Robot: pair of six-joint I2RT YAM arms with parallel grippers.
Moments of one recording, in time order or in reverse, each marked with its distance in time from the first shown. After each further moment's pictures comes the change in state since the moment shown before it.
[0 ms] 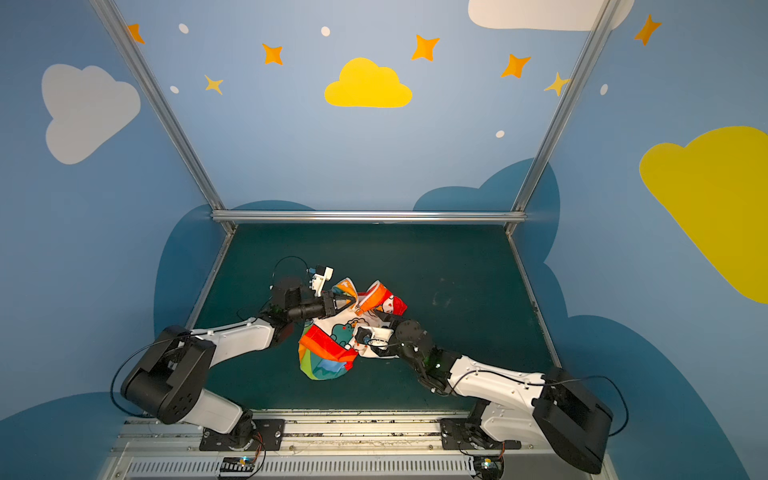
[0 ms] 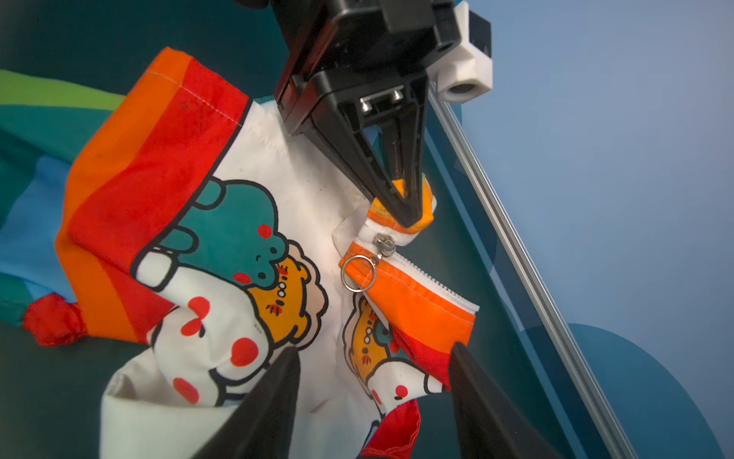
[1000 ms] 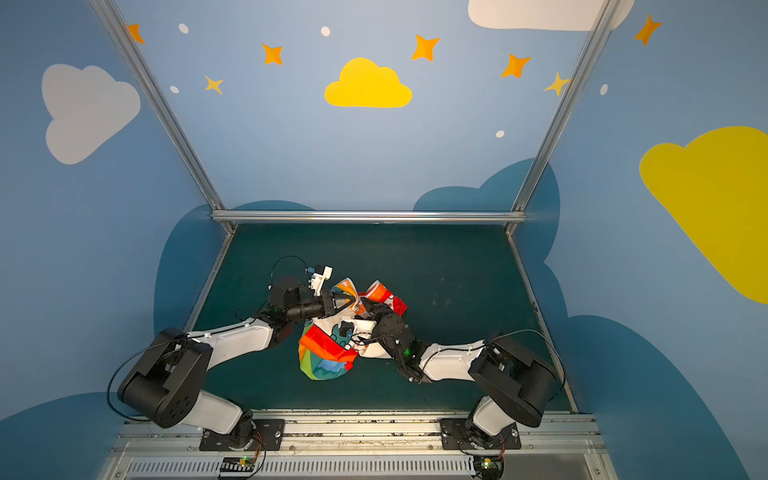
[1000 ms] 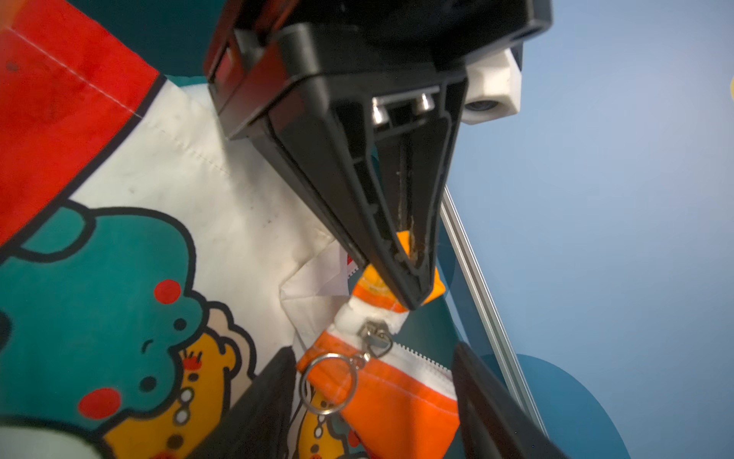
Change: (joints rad) left arm 0.001 -0.023 0.000 -0.007 0.000 -0.011; right arm -0.011 0.340 0.080 0.365 0.080 -0.161
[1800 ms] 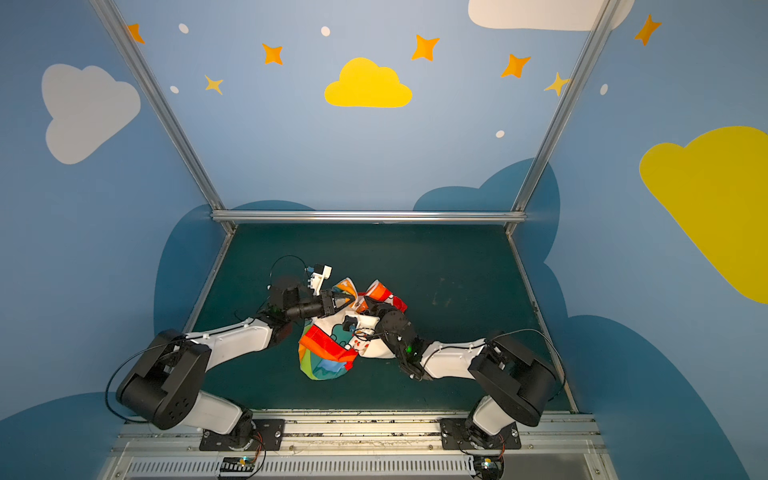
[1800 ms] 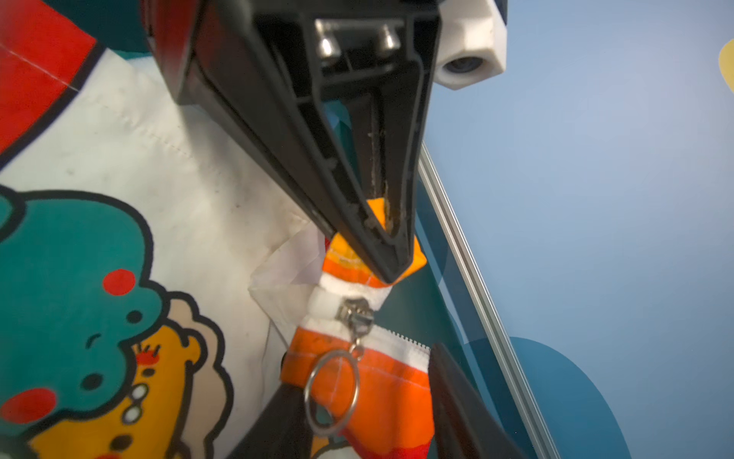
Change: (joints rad) left arm 0.001 -0.008 0.000 0.000 -0.003 0.000; right arm -0.037 -0.014 0.000 -0.008 -0.003 0.019
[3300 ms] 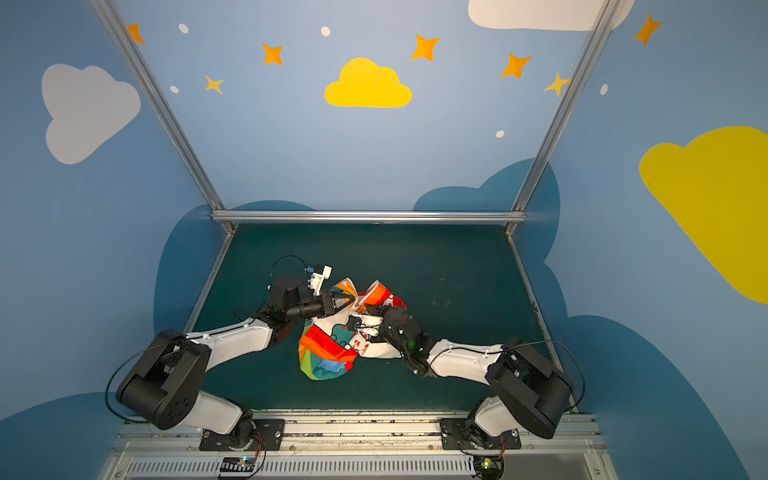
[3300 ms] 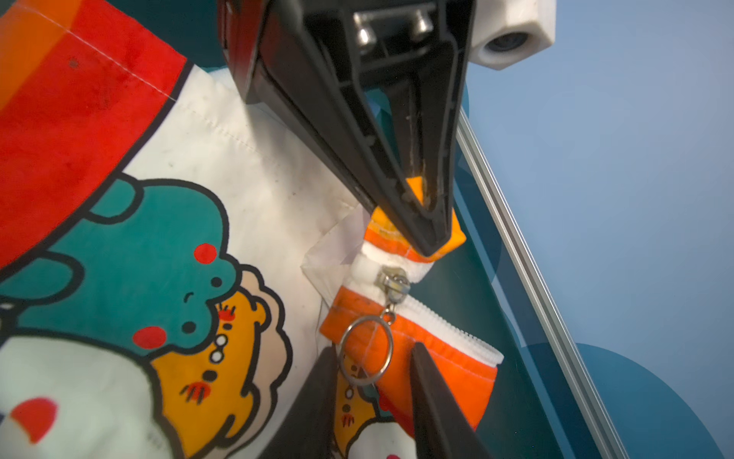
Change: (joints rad) left arm 0.000 0.000 0.000 -0.003 -0.005 0.000; right arm -0.035 -0.090 0.020 -0.231 -0.143 0.097
